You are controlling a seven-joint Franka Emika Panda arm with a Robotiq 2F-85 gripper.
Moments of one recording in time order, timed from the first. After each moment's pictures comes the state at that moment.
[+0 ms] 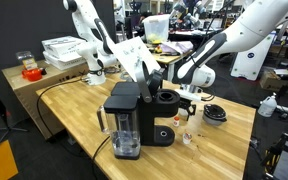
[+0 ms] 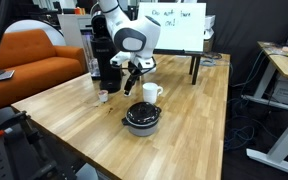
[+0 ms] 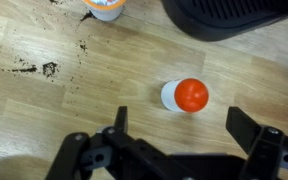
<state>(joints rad) -0.02 0.85 0.07 -1.78 0.53 2.50 0.63</state>
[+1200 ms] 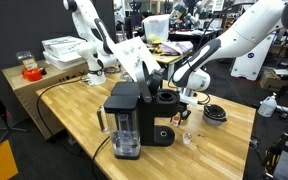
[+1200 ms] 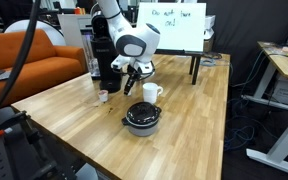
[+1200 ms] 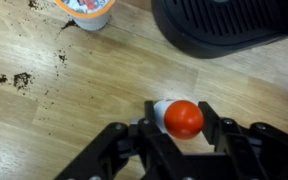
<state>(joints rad) -0.03 0.94 0.10 -1.69 0.54 2.46 0.58</state>
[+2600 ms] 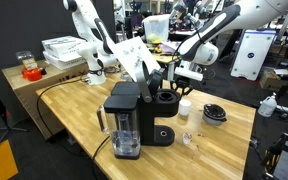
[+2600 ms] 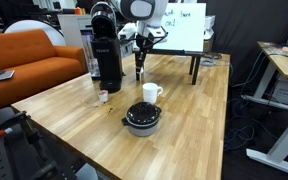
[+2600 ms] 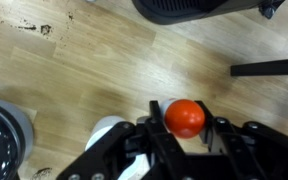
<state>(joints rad) -0.02 0.67 0.02 -1.77 0.47 2.41 0.59</state>
